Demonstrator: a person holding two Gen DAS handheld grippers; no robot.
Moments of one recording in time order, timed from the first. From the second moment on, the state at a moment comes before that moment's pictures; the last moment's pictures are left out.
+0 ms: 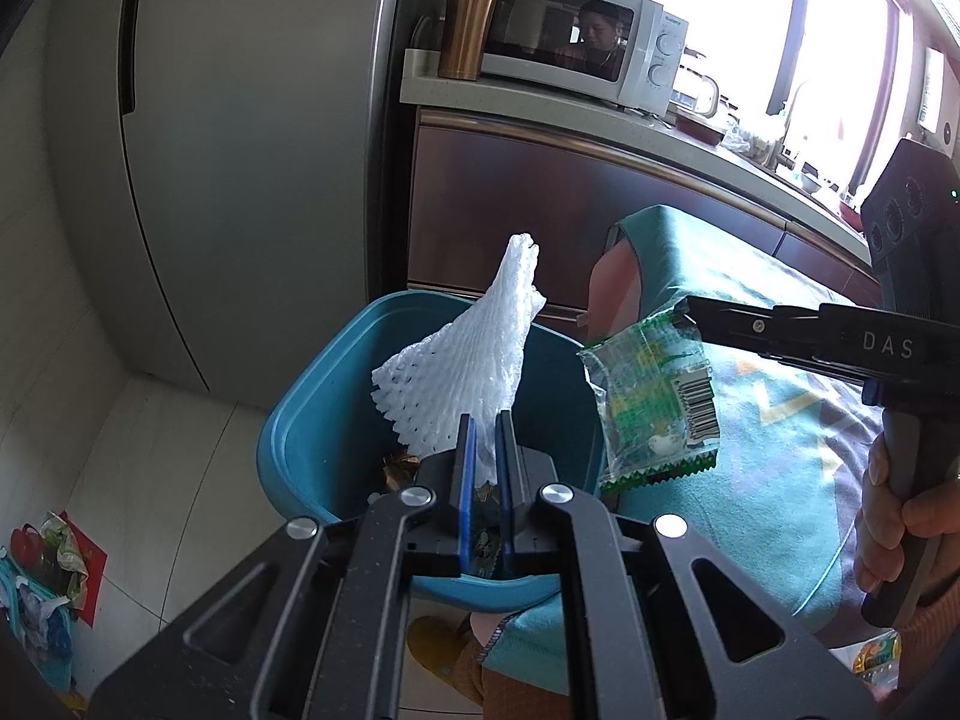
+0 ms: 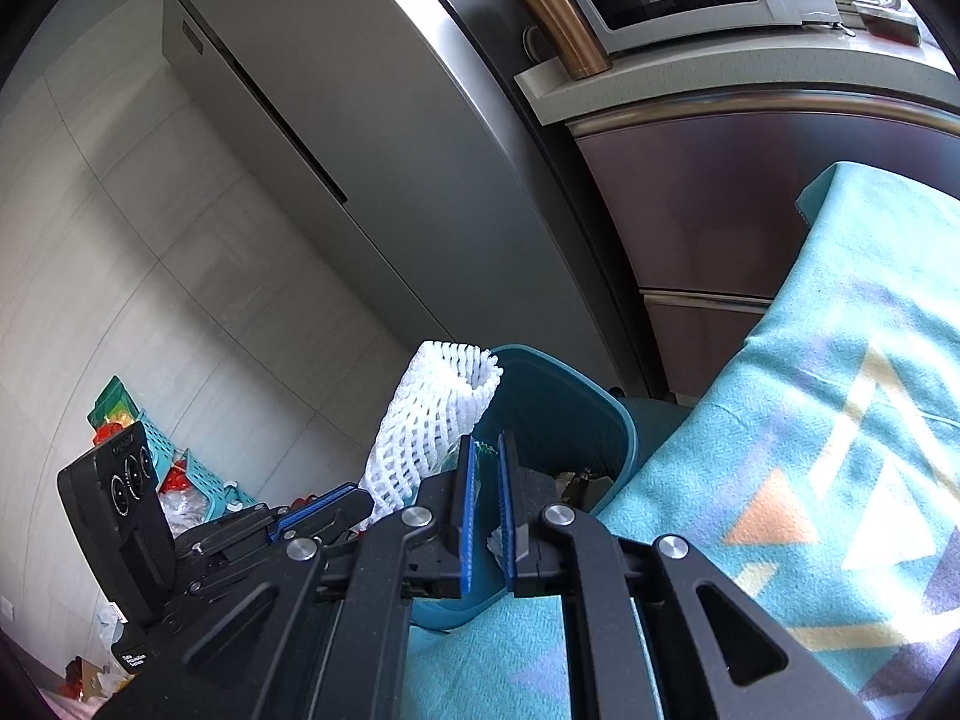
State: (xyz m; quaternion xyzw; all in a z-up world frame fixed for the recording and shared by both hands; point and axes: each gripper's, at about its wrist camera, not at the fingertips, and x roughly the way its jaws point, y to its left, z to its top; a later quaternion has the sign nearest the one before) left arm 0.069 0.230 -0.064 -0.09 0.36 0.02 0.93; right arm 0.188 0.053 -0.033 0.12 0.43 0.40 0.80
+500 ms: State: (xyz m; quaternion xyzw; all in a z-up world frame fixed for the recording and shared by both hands) left arm 0.087 0.232 -0.086 -0.10 0.38 0.03 0.92; right arm 0.192 0.086 -0.038 0.10 0.45 0.39 0.80
